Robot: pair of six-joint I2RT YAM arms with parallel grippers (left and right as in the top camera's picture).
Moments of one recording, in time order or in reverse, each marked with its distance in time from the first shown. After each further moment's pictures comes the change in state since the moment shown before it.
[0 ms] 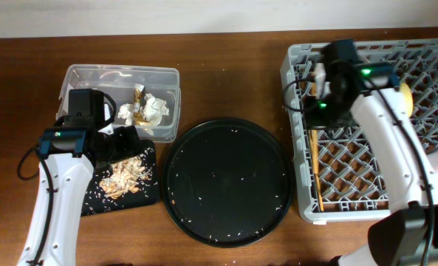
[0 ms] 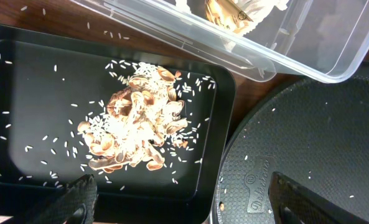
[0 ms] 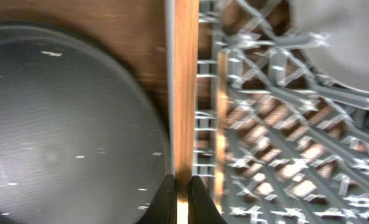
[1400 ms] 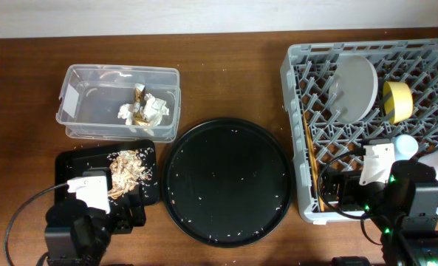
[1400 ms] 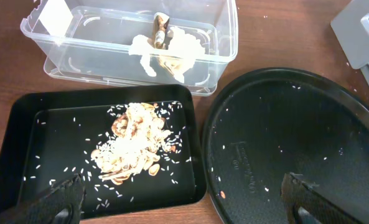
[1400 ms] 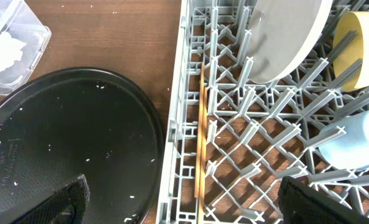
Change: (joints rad) left arm -0.038 -0.917 -0.409 0.082 0.038 0.202; right arm -0.120 -1.041 -0.707 0.340 -0.095 -0.129
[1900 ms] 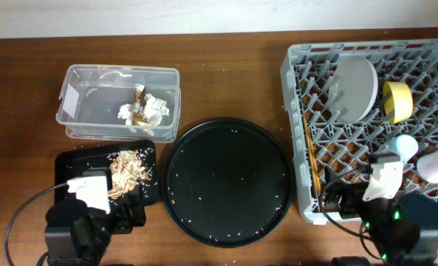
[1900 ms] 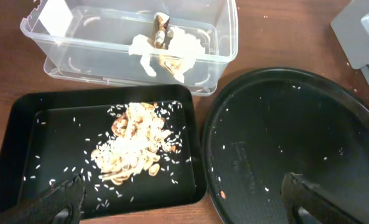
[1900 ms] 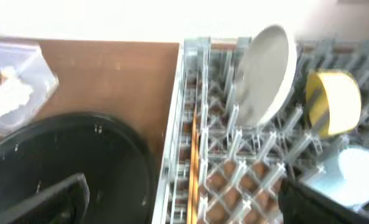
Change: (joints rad) left arm 0.000 0.000 -0.001 0.001 0.000 0.000; right arm 0.009 -0.274 -0.192 0.198 0.025 -0.008
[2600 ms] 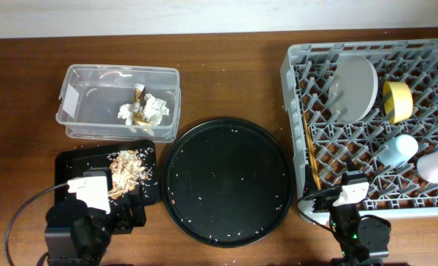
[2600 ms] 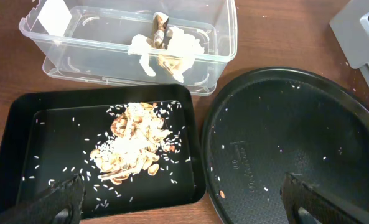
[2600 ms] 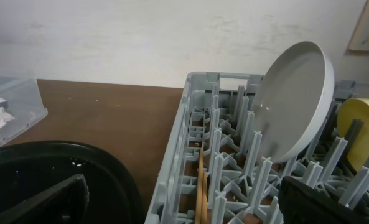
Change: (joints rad) left arm 0.000 -0.002 -0.001 0.000 0.003 0.000; right arm 0.050 -0.381 -0.724 0.705 0.016 0.000
